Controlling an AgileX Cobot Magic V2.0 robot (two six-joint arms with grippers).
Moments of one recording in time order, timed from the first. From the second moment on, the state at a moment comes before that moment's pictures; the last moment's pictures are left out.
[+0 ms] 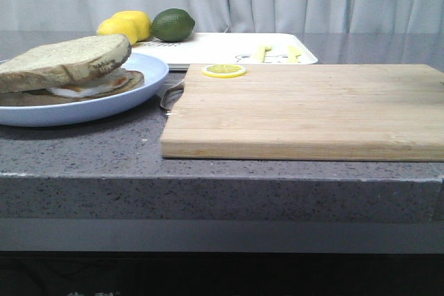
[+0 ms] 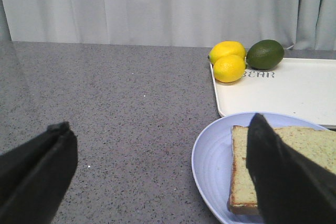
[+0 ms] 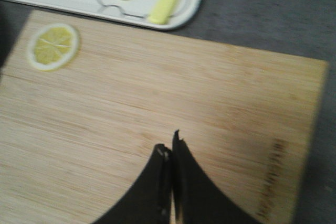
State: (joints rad) left arm -0.01 0.54 -0.47 0.09 0.15 -0.06; right arm 0.13 1.31 -1.25 0.16 0.87 -0.04
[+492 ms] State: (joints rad) left arm -0.01 0.54 -0.47 0.09 0.15 -0.06; right arm 0.11 0.75 -0.65 0.05 0.53 -0.02
